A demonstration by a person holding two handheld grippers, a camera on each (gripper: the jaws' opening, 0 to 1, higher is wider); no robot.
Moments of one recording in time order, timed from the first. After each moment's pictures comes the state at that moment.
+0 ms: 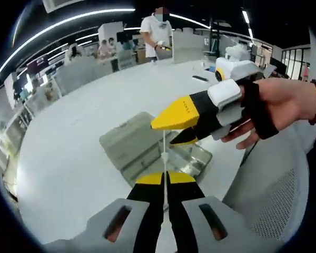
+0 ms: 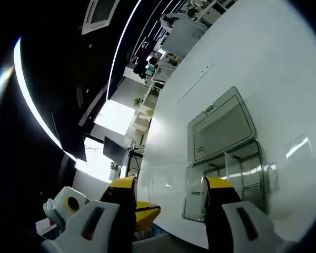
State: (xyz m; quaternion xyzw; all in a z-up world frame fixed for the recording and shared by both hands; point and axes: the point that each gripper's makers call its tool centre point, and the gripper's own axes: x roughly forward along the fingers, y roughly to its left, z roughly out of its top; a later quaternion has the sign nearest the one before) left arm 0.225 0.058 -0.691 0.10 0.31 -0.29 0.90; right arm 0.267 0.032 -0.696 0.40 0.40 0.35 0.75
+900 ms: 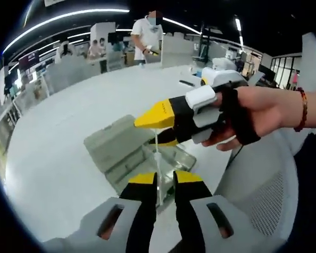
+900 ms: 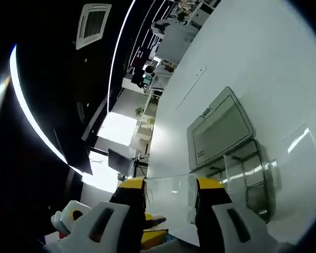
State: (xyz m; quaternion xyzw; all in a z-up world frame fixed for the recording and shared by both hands) left arm 0.219 0.039 -0.692 0.08 0.30 -0.33 0.89; right arm 0.275 0.028 -0.696 0.44 0.39 0.32 0.74
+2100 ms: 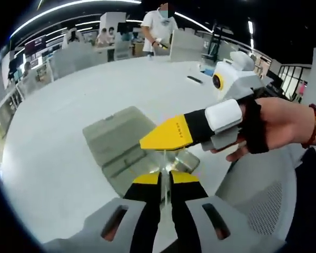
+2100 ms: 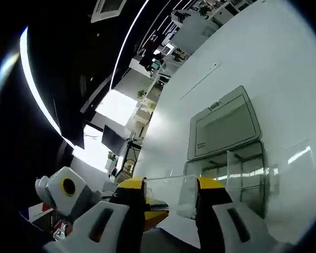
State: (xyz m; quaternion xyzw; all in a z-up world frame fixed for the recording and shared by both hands) left arm 0.226 0.040 -0.702 0.05 0.35 -0.30 0.89; right arm 0.257 0.039 -0.702 0.34 0.41 0.37 0.76
